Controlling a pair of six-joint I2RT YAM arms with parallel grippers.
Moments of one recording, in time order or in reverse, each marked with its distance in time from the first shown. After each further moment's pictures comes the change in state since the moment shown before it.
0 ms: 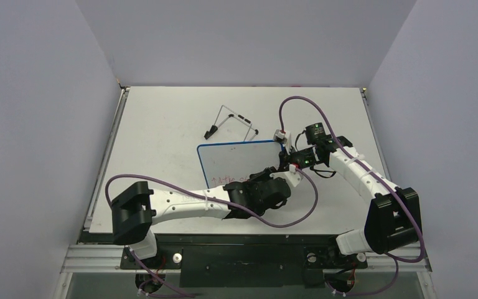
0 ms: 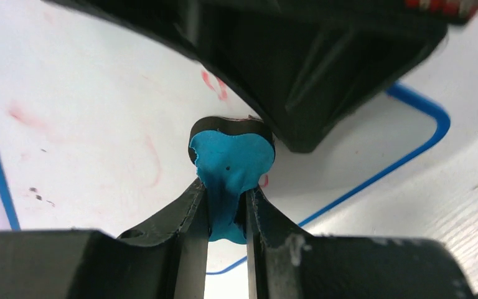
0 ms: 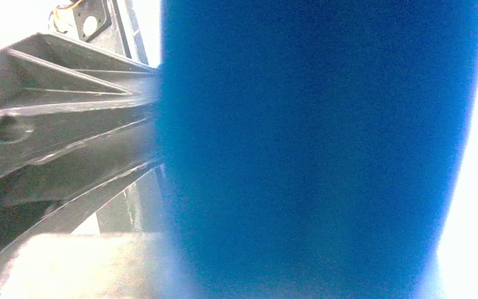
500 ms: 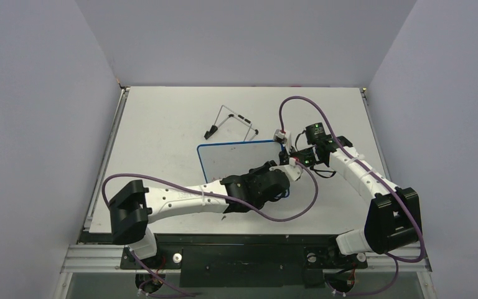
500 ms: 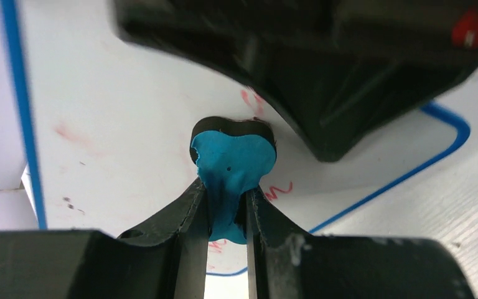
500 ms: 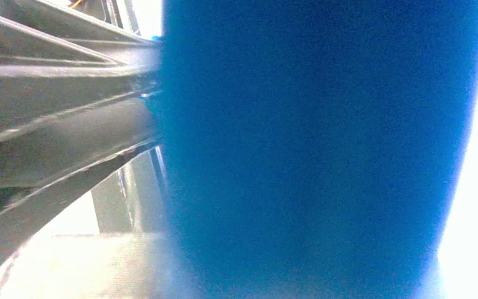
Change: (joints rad) left arm 0.028 -0.009 0.024 -0.056 0.027 0.031; right arm 0.000 0.000 0.000 0.001 0.000 0.000
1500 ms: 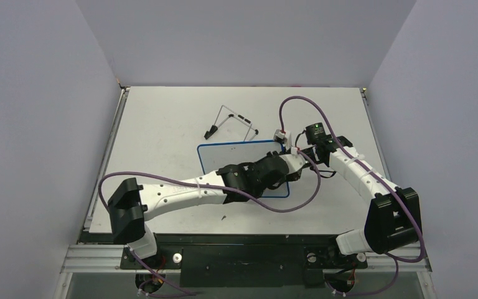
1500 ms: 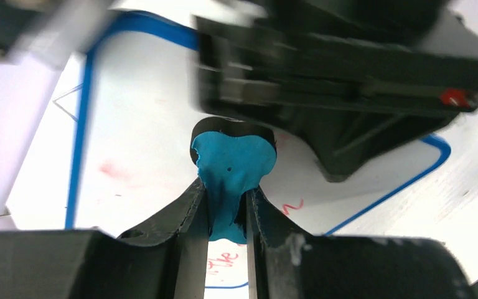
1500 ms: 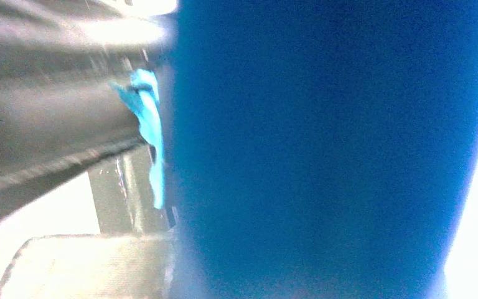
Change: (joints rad) left arm 0.042 0.013 0.114 -0.055 0.101 0.061; right arm 0.000 0.000 0.000 -0.001 -0.001 0.001
